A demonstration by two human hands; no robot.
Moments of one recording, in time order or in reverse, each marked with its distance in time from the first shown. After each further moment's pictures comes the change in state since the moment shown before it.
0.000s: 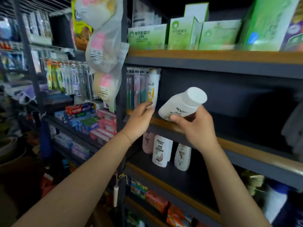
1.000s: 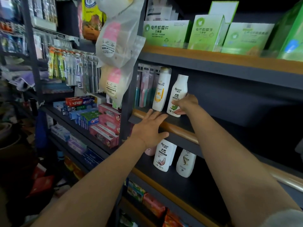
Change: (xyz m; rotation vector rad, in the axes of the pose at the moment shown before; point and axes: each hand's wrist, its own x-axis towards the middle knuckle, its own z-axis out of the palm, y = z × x) left_hand 0.020 -0.032 0.005 0.751 -0.186 0.141; right_hand 0.174 0.059 0.073 -0.138 -0.106 0.621
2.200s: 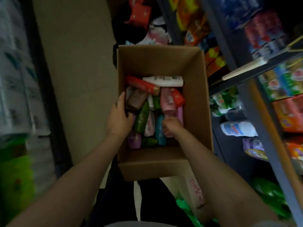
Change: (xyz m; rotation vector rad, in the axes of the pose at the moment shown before) left_hand -0.501 -0.300 0.242 -0.217 0.080 -1.374; right_hand -0.330 0.475 0.480 -0.487 -0.979 0.631
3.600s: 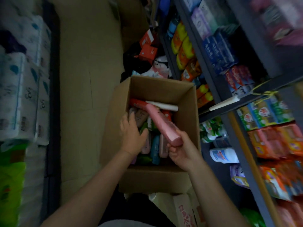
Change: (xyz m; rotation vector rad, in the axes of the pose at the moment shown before) left_hand -0.049 0.048 -0.020 -0.251 0.000 -0.002; right_hand -0.158 -0.018 -0.060 0.844 -0.297 -0.050
